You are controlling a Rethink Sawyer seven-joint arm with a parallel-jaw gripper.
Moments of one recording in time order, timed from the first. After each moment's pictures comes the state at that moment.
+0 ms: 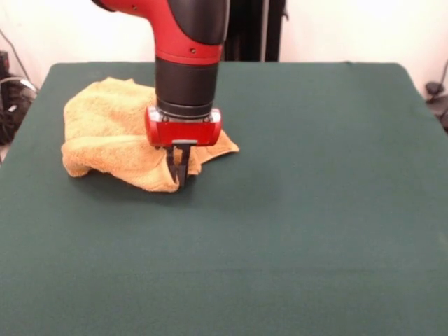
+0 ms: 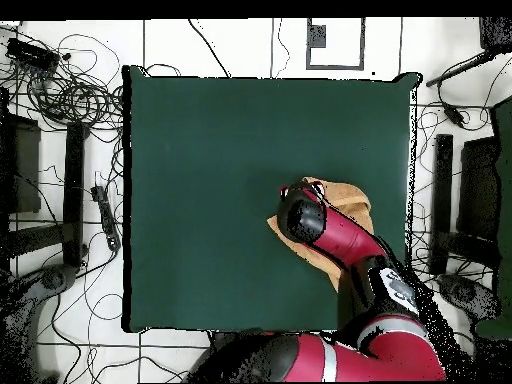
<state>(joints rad) -0.30 -0.40 -0.04 1.68 0.19 0.04 1.01</state>
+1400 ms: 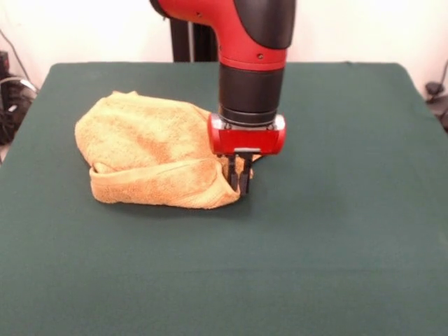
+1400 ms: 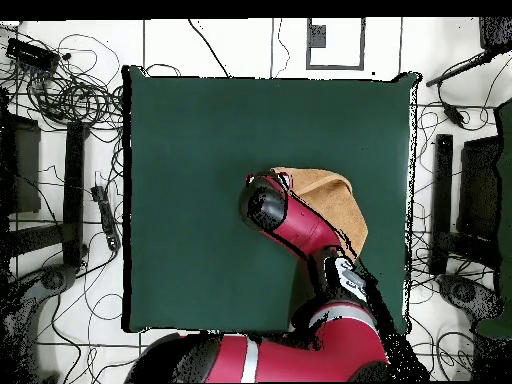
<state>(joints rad) -0.15 -0.40 -0.04 1.68 0.41 0.04 1.08</state>
